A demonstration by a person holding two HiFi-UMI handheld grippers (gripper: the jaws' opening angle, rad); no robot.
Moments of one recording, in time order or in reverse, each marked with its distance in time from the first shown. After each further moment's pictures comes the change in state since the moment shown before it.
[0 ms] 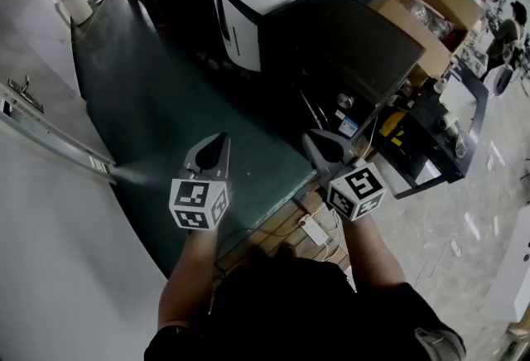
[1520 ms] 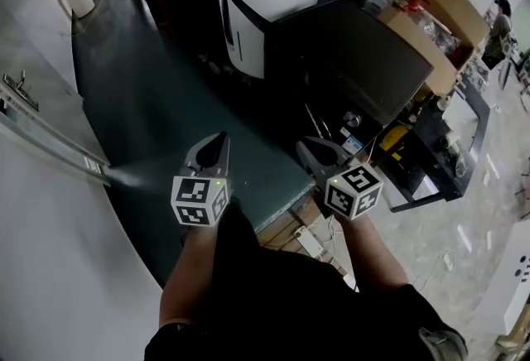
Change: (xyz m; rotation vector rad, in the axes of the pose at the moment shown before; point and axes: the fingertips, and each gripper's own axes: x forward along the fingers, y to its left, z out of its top) left arm 0.052 0.049 -0.014 -0.036 -0.004 0.036; right arm 0.065 -0.021 -0.025 0.137 0.118 0.069
